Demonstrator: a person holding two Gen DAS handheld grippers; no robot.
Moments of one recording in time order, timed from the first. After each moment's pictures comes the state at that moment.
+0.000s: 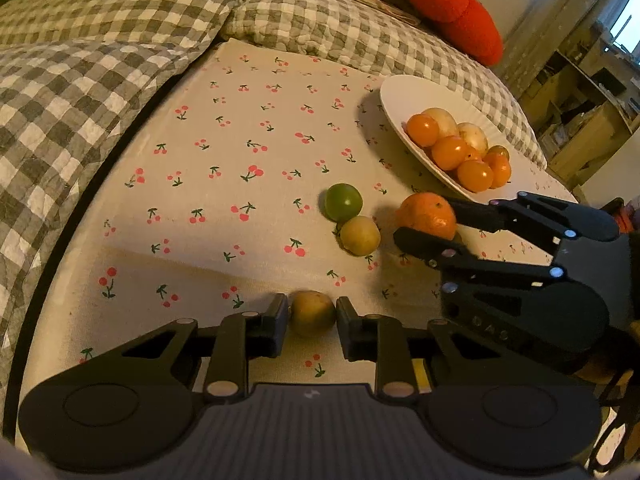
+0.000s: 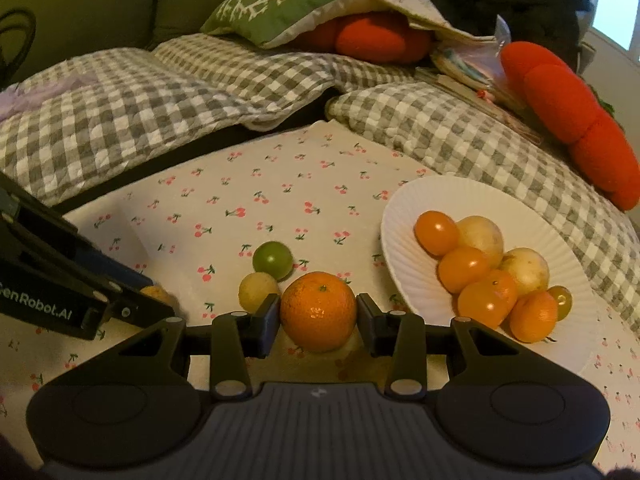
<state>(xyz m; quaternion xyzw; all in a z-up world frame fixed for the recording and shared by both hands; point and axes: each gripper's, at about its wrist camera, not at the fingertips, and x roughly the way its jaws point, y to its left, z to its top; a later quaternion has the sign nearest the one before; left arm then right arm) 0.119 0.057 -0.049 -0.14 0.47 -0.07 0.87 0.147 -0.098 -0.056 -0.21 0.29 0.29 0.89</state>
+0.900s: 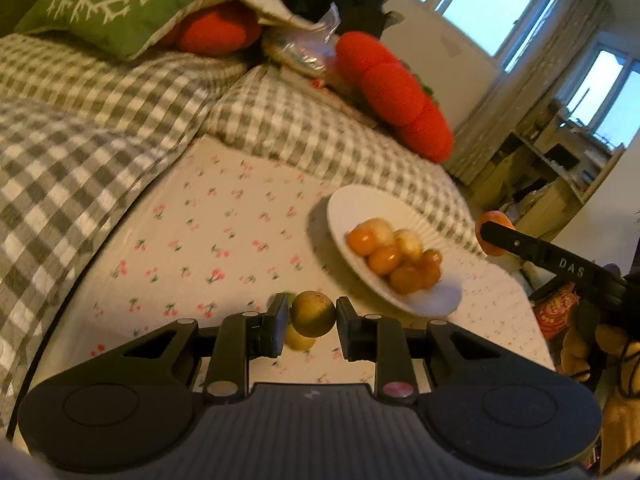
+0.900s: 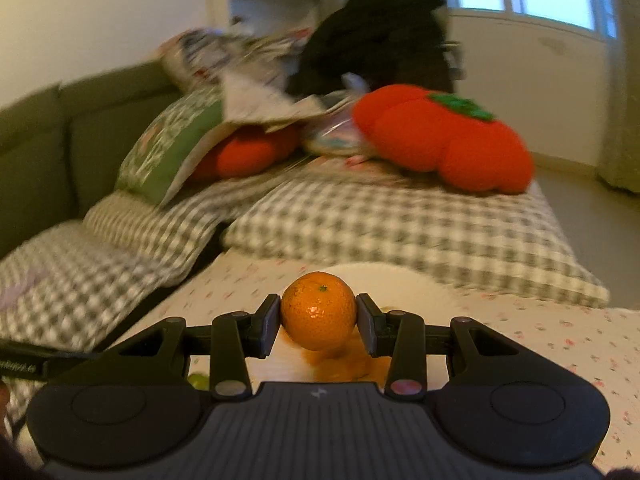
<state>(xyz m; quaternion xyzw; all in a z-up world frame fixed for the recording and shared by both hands) 0.108 0.068 -0.002 -0.21 0.34 -0.11 0.91 0.163 -0.215 0.026 0.01 0.22 0.21 0.95</state>
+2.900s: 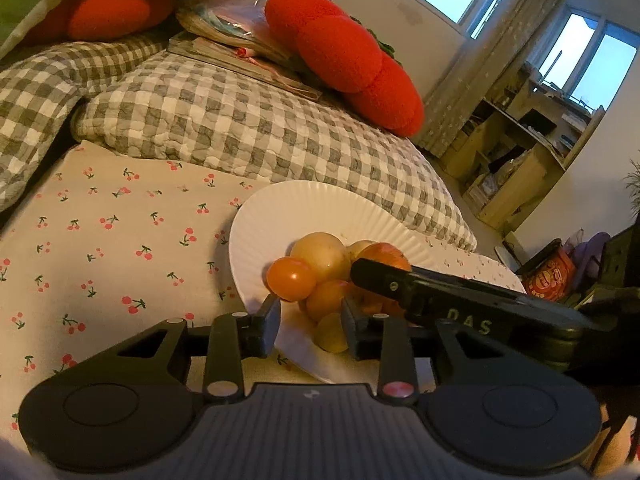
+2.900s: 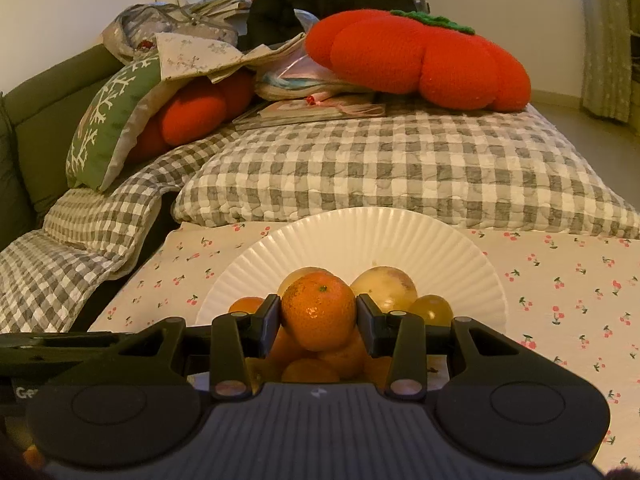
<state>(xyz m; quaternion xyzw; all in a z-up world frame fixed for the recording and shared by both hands) 0.217 -0.008 -0.033 -0.17 0.36 -0.17 0.90 0.226 -0.189 -0.033 0.04 0.29 0.19 0.94</state>
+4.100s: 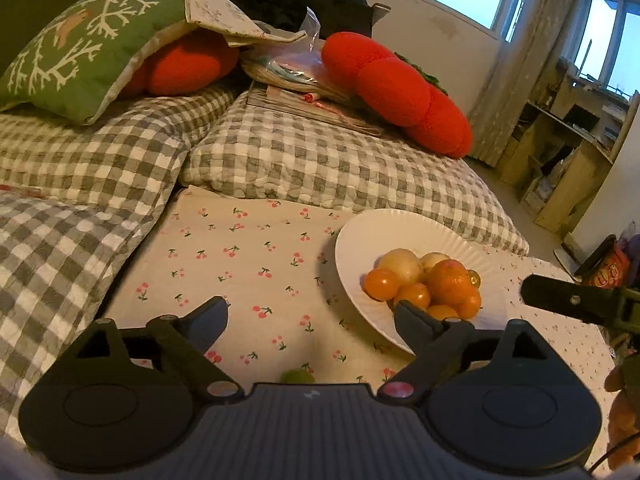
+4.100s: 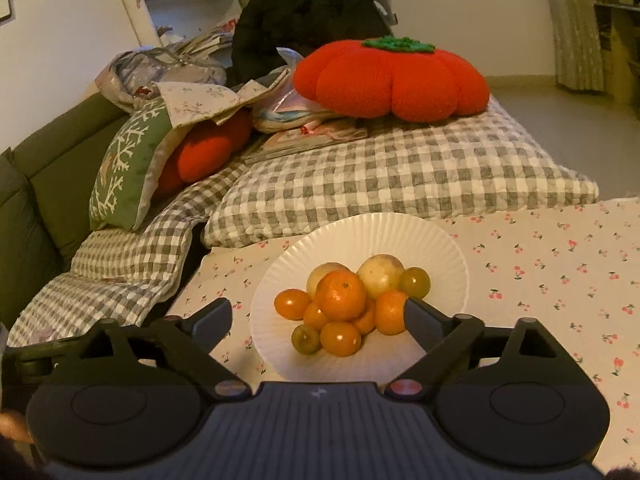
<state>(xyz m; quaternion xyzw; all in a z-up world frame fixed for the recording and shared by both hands) 0.168 0.037 0.001 -0.10 0.34 -0.07 0.93 0.153 -0.206 0.008 0.11 0.28 0.17 0.94</state>
